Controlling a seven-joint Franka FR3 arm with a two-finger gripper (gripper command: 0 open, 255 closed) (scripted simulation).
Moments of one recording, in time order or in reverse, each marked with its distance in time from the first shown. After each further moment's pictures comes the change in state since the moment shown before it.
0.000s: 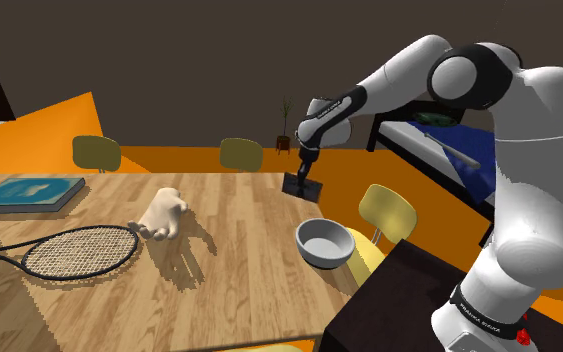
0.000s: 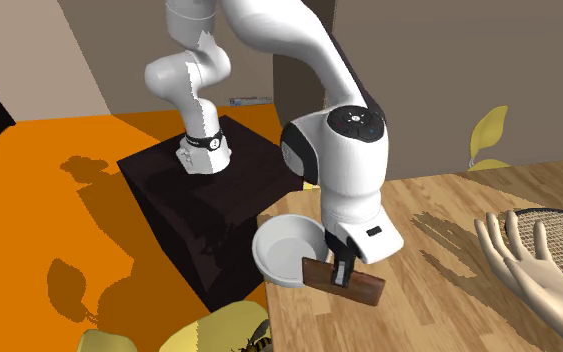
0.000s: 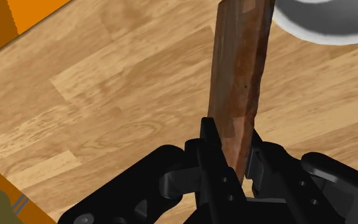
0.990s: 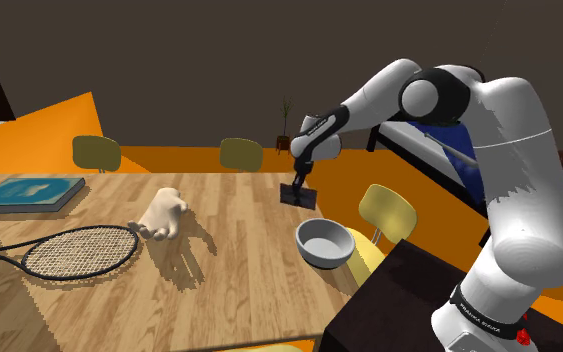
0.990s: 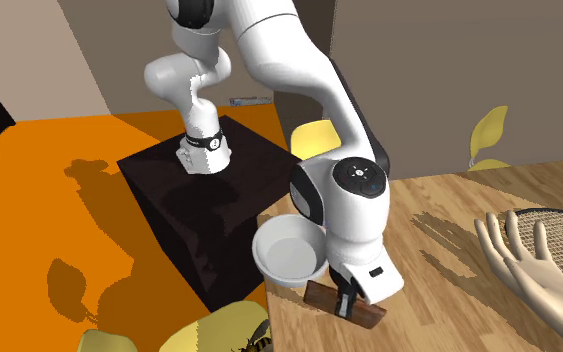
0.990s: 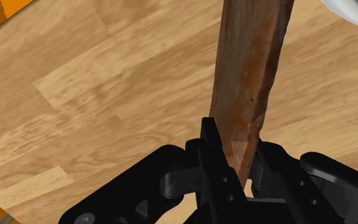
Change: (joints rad) arm -0.031 0.187 0.025 0.113 0.036 0.072 -0.032
